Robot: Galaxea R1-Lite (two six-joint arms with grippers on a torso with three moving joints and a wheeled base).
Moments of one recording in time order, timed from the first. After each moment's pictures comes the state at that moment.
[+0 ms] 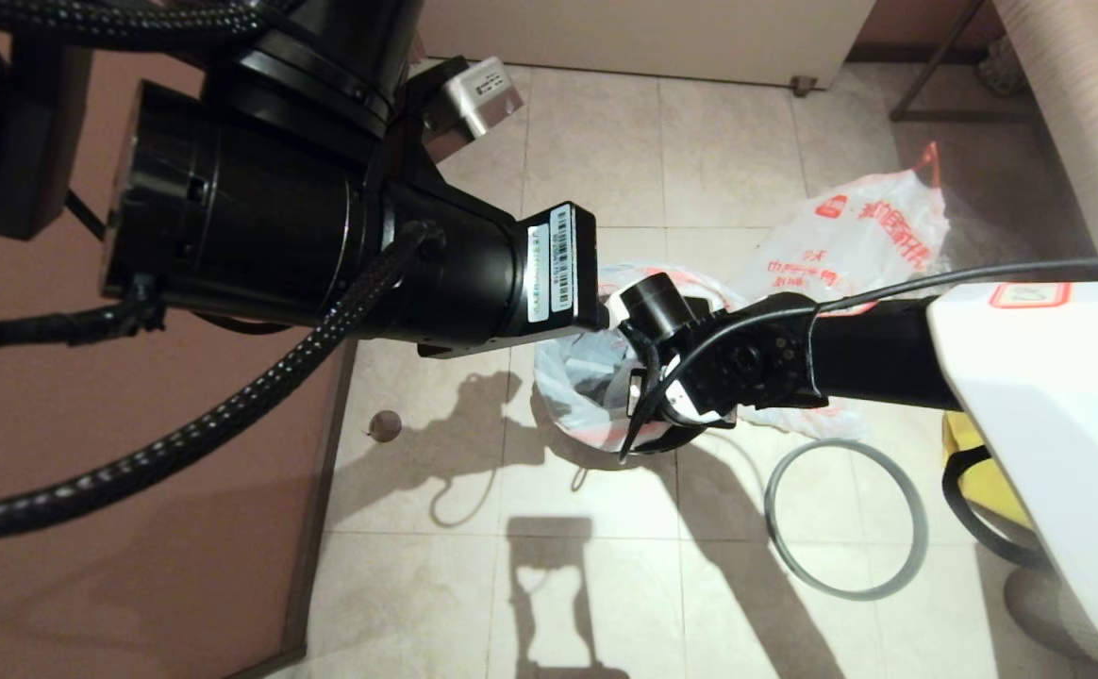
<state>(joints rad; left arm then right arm) -0.90 1.64 -1.68 0.54 0.10 -0.47 0.67 2.29 -1.98 0.52 -0.54 0.64</state>
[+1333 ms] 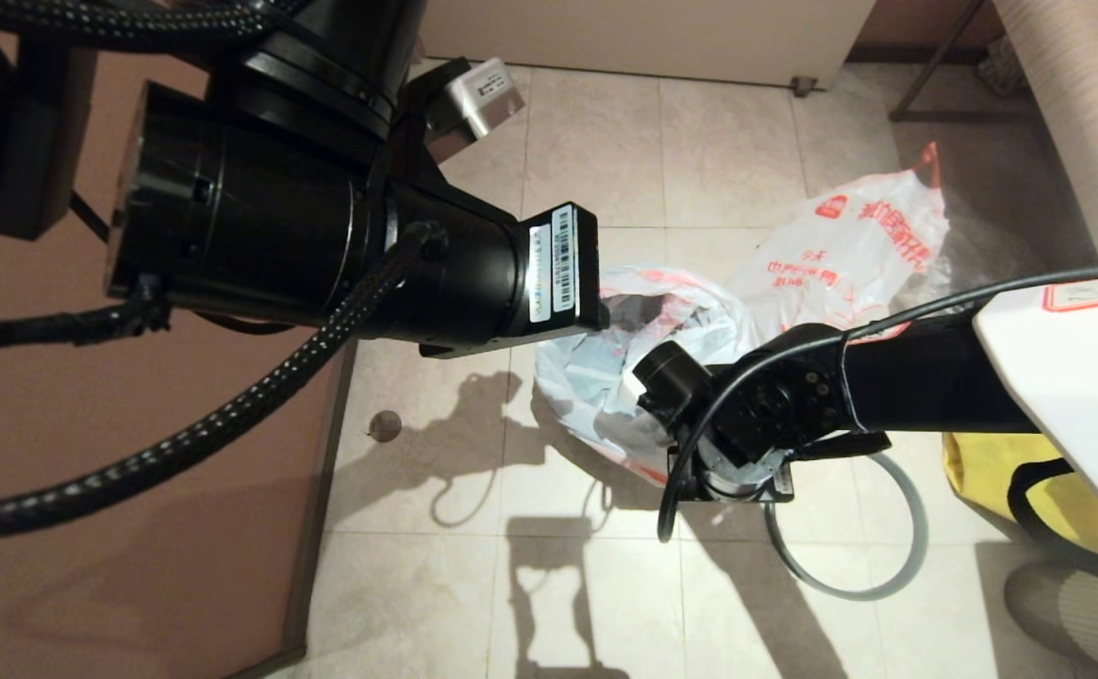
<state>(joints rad) -0.90 1.65 -1.69 0.54 0.10 -0.47 0.71 2.17 -1.68 0.68 -0.53 0.71</state>
